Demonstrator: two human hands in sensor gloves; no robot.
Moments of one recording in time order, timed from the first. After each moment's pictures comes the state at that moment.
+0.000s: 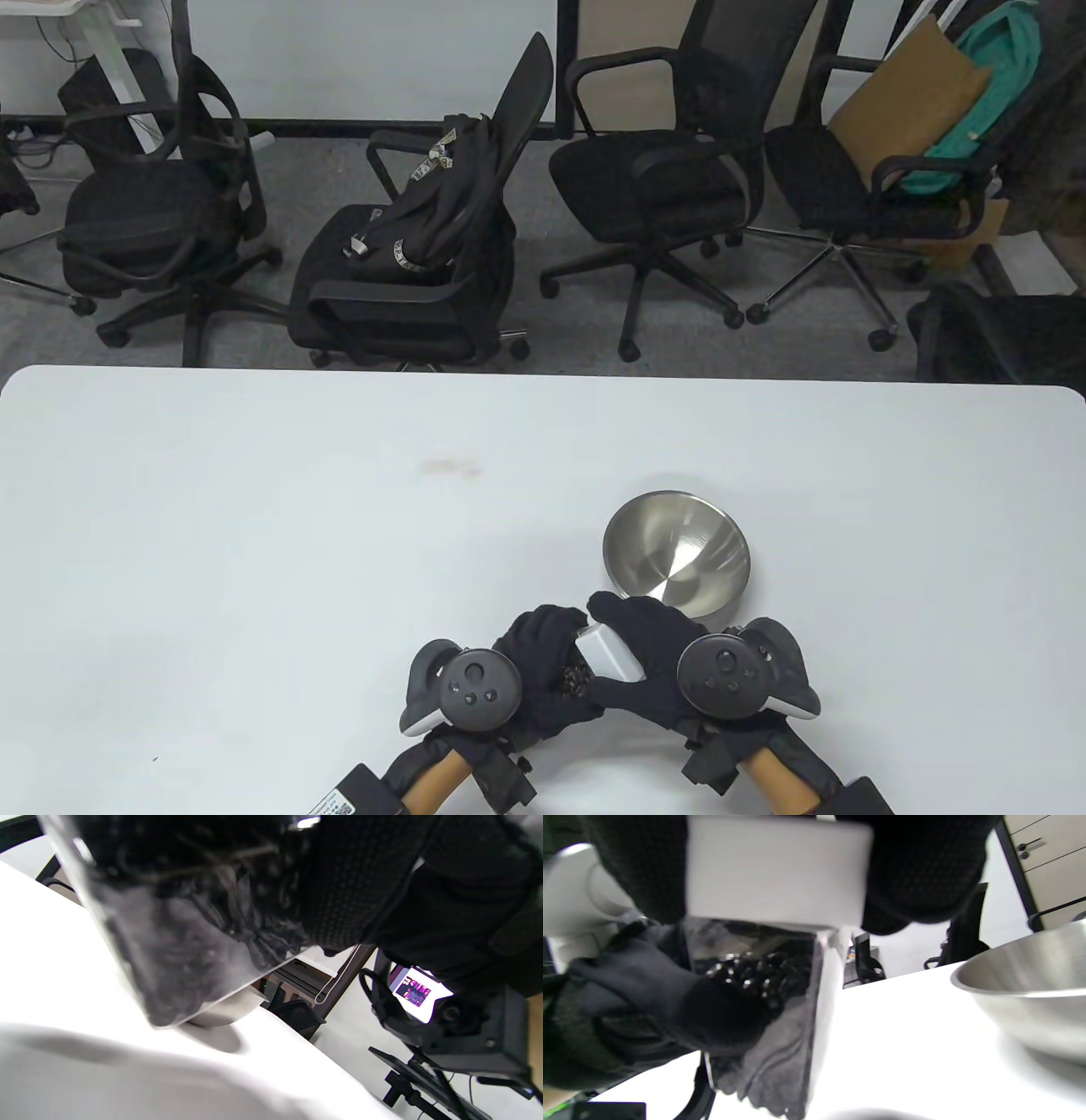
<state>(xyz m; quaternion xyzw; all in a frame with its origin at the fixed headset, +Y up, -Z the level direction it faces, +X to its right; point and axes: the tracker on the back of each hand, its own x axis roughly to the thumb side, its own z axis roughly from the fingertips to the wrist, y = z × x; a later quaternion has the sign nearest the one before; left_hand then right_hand) -0.079 -0.723 -0.266 0.01 -0.36 0.34 0.87 0.135 -0.667 -0.260 0.33 -0.04 0.91 0.24</state>
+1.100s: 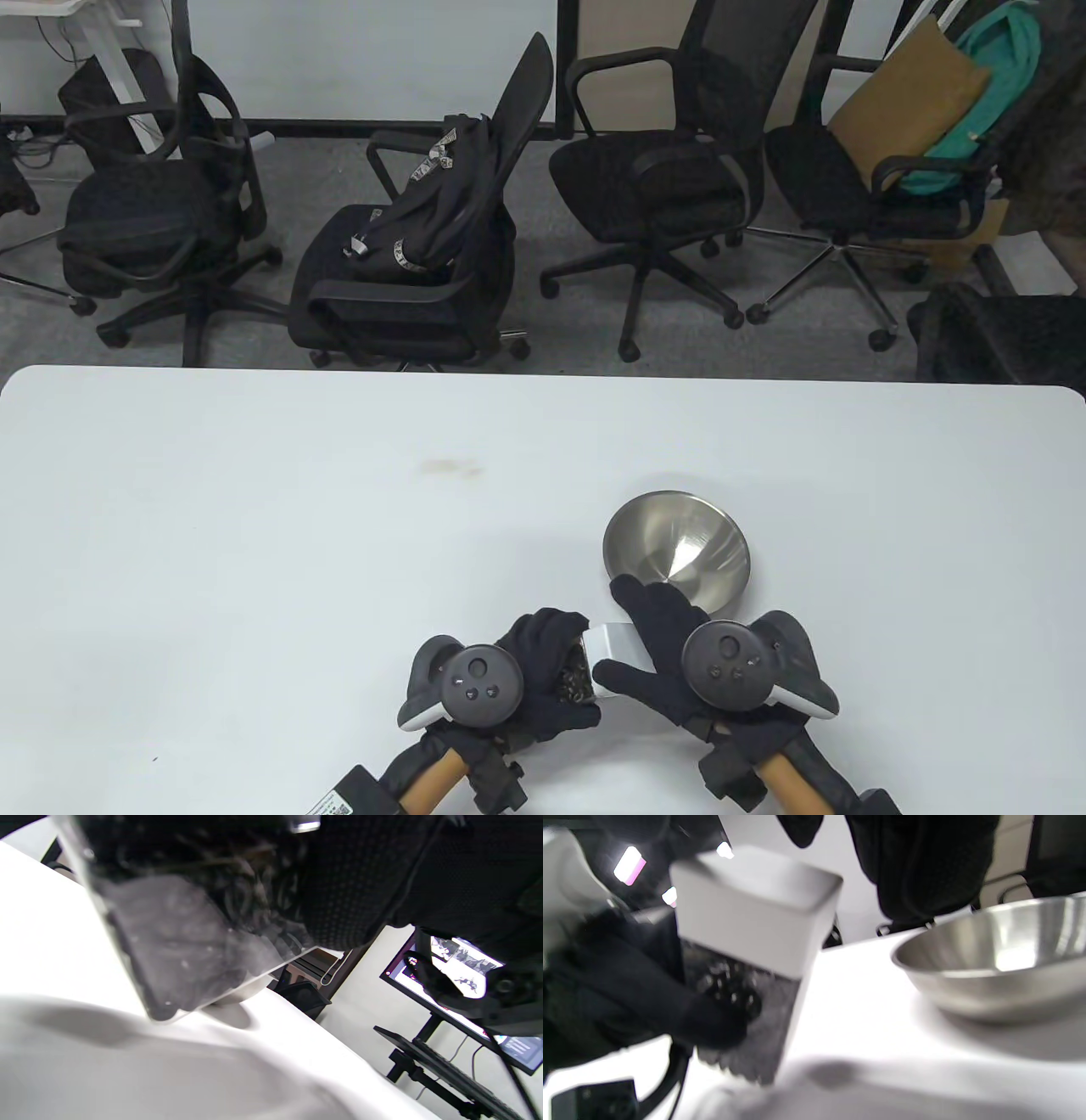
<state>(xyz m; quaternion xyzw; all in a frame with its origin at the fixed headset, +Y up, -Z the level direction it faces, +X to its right) -0.076 -0.730 -0.265 -0.01 -0.36 0.31 0.88 0.138 -0.657 -0.255 0.25 0.06 0.95 0.17</state>
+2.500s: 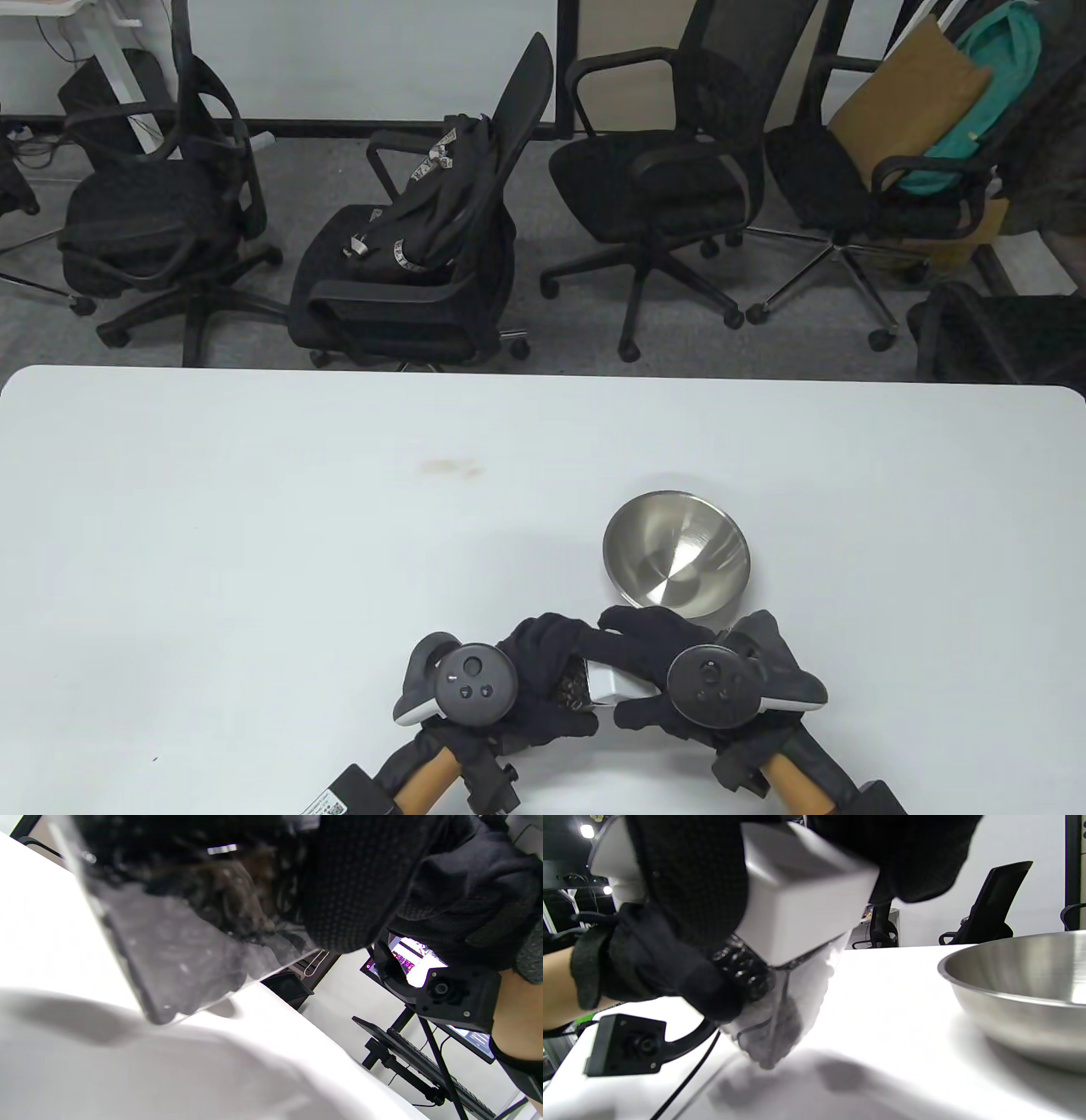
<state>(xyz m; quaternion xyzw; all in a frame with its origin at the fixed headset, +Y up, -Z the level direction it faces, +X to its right) -0.080 -0.728 -0.267 -0.04 -0.39 0.33 0.86 0.130 -0.657 -0.253 0.39 0.02 0.91 0.12</state>
